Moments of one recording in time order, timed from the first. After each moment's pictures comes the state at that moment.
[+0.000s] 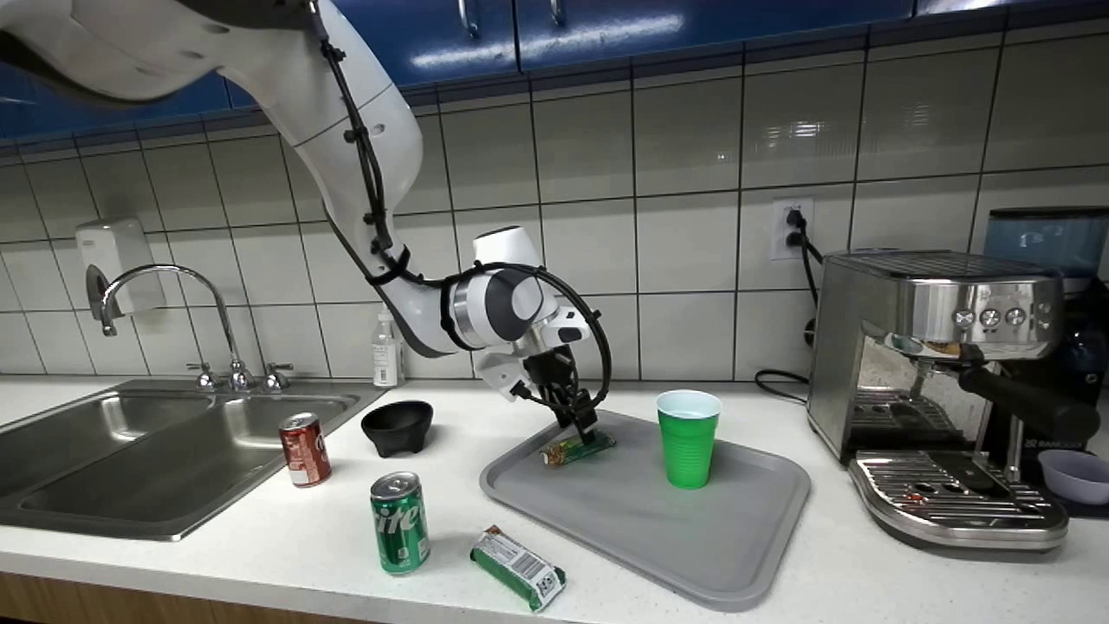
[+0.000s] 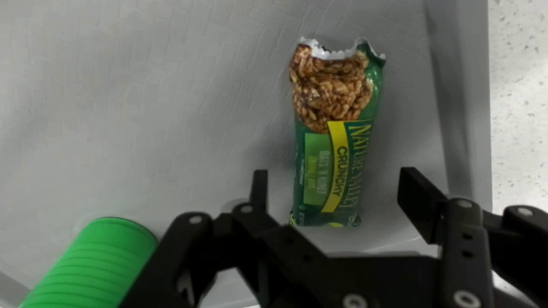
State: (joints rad) arm 0.05 0.71 -0.33 -1.91 0.00 2.82 0.60
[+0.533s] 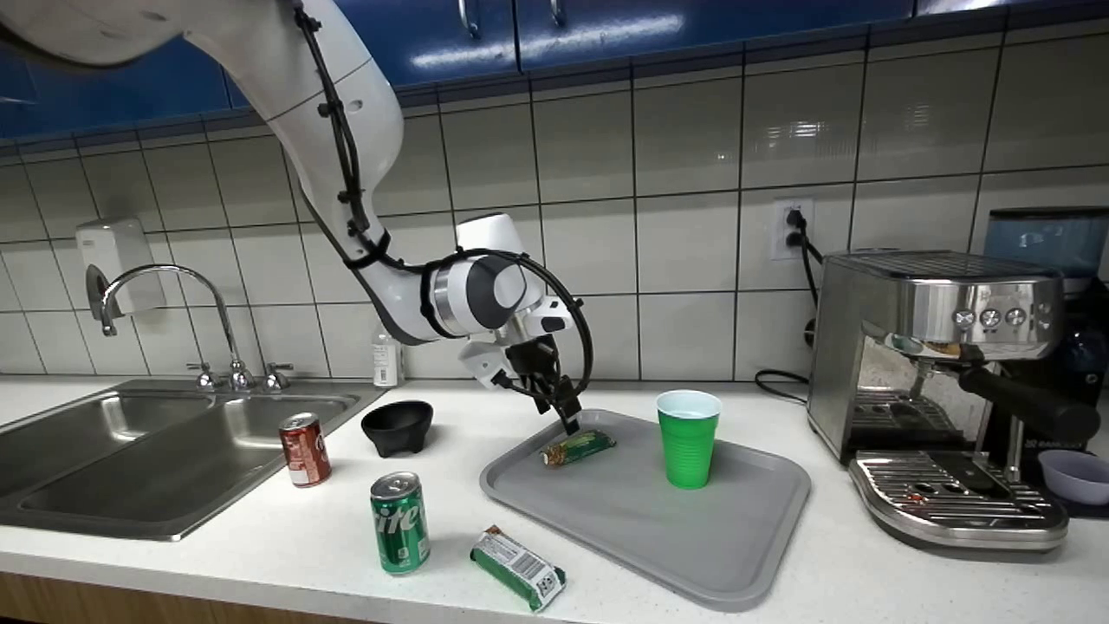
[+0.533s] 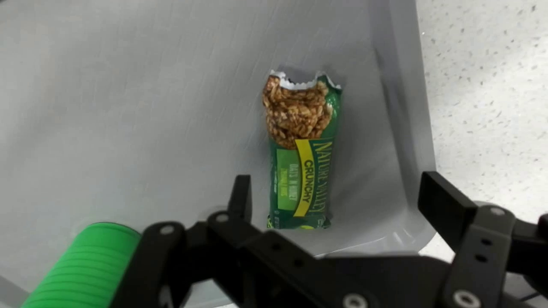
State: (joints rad) arm 0.07 0.63 -0.31 -1.98 0.00 2.82 0.60
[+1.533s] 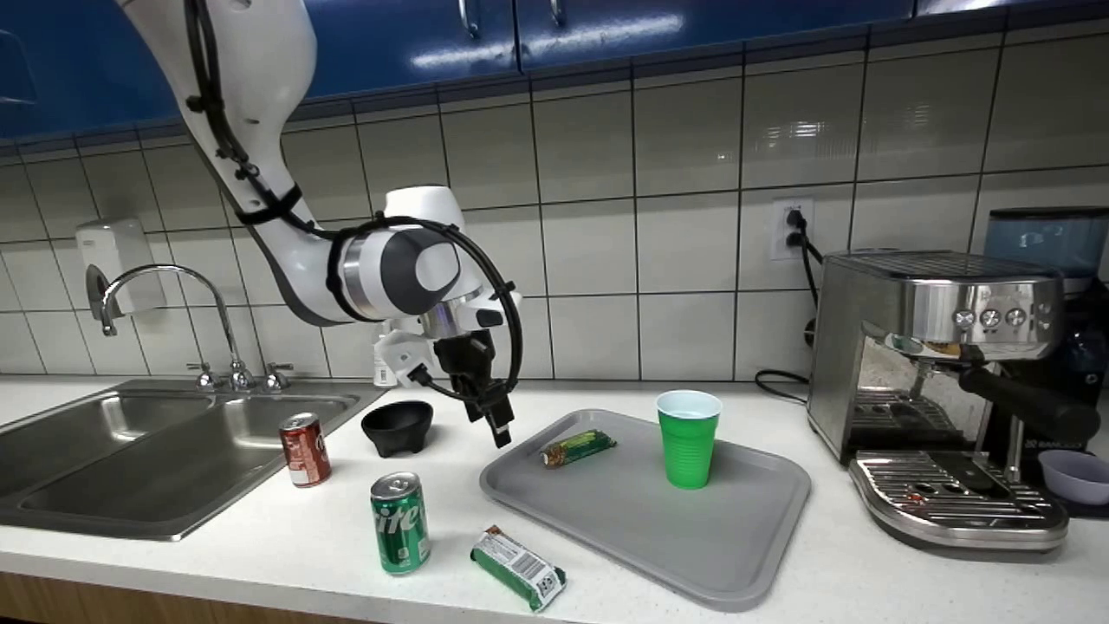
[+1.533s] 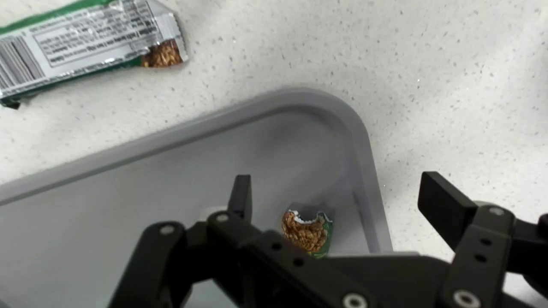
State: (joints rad) arm 0.12 0.32 -0.27 -2.35 0.00 2.83 0.58
